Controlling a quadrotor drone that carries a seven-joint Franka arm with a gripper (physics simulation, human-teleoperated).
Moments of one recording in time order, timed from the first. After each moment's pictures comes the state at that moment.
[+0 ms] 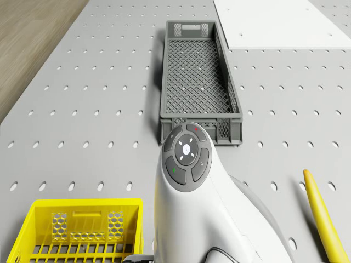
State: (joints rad) arm -1.25 -1.53 1.18 -2.73 -1.95 1.69 1.66
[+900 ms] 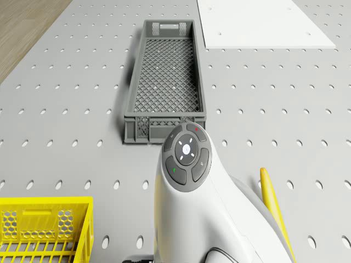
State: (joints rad) arm -1.24 -1.53 1.18 -2.74 -1.95 1.68 1.65
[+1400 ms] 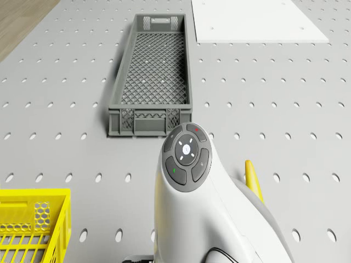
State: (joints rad) arm -1.24 -1.52 1.18 -2.74 -1.95 1.68 1.65
